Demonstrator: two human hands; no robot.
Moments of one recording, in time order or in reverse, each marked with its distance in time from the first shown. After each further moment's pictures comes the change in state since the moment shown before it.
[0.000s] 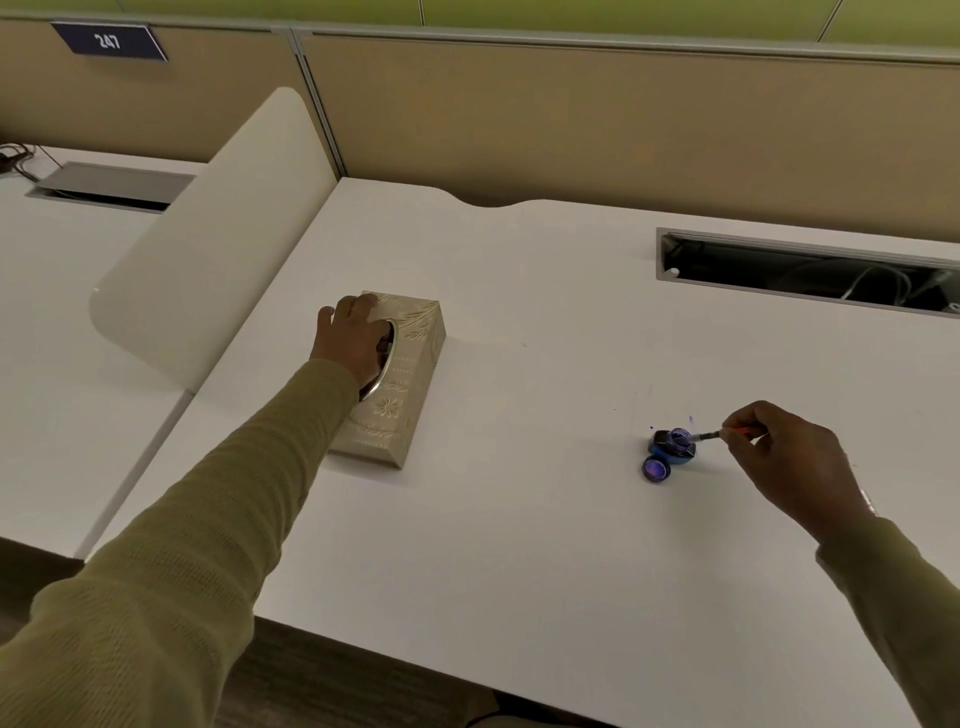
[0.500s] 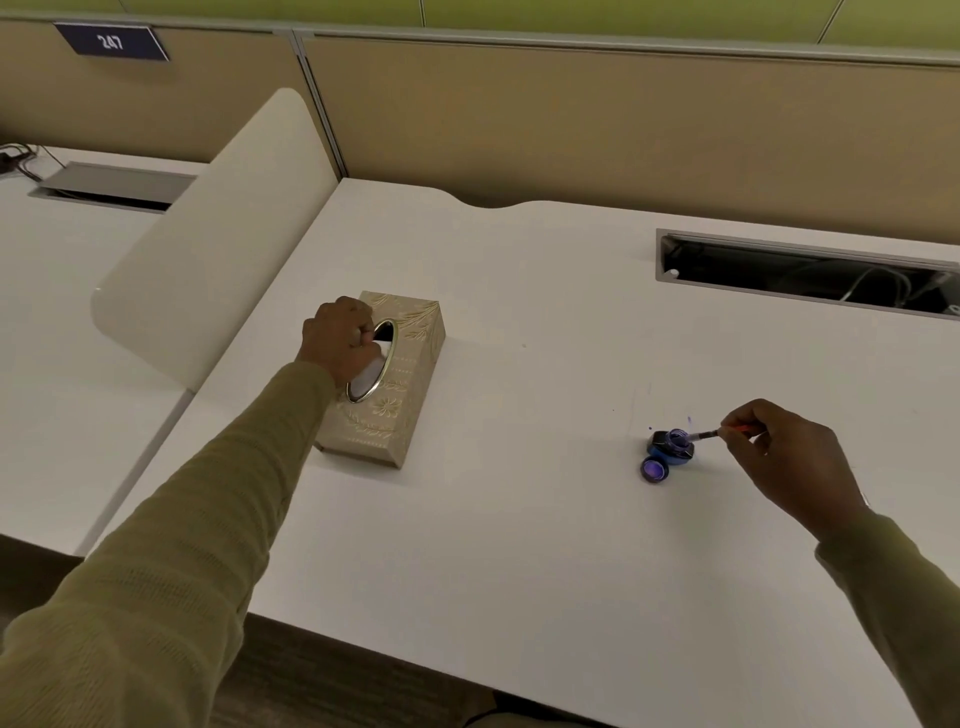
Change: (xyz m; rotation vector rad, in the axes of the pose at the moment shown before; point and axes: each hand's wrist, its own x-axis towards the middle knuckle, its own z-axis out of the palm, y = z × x) left_hand -0.007 -0.014 -0.014 -0.500 0.038 -0.125; right_hand 0.005 0.006 0.001 -0.008 0.003 -0.039
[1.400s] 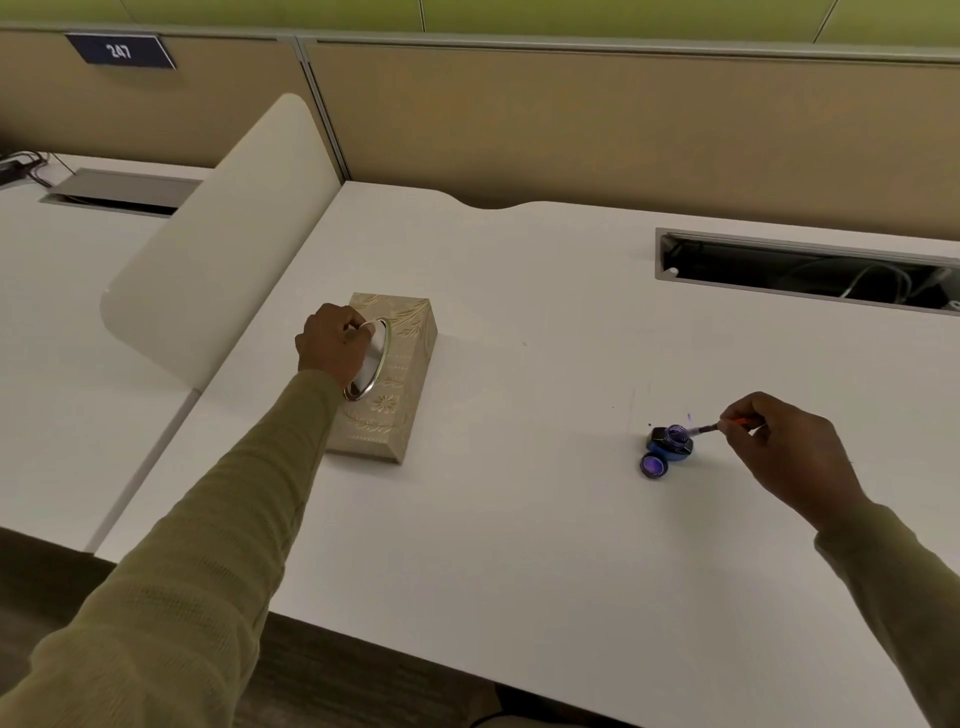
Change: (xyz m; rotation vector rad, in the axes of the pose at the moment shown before) left_hand -0.019 0.018 -0.002 -0.270 0.201 -0.294; right_hand 0.002 0.004 0.000 0.011 0.006 -0.014
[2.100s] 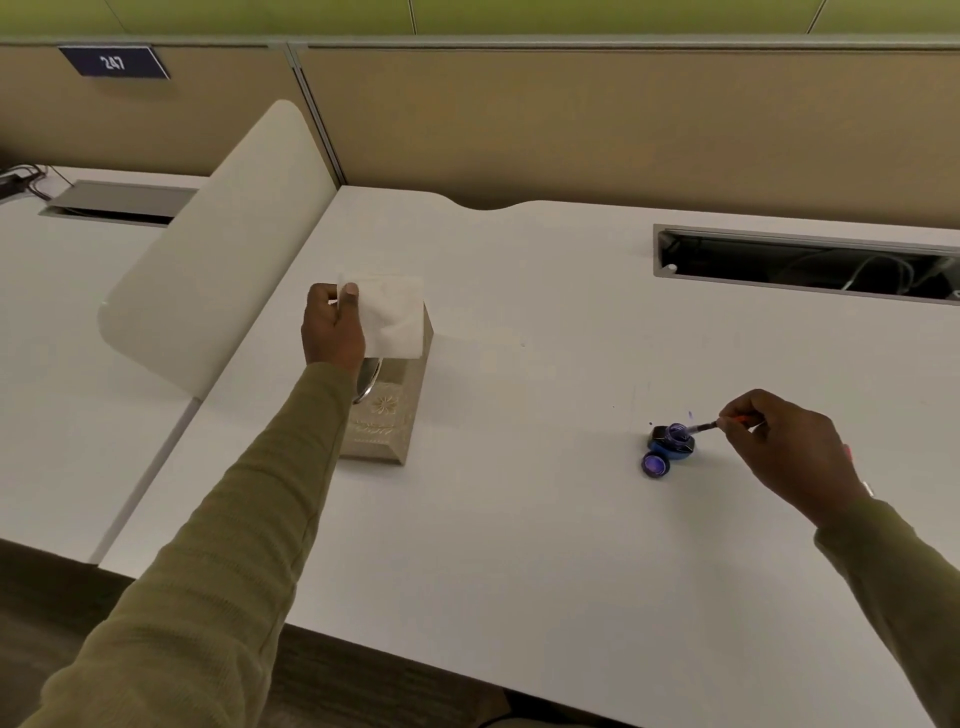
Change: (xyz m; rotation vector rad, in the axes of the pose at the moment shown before) left_hand -0.006 0.043 0.003 -0.424 0.216 -0.110; right_hand -0.001 -0.003 0.001 0.015 0.002 0.027
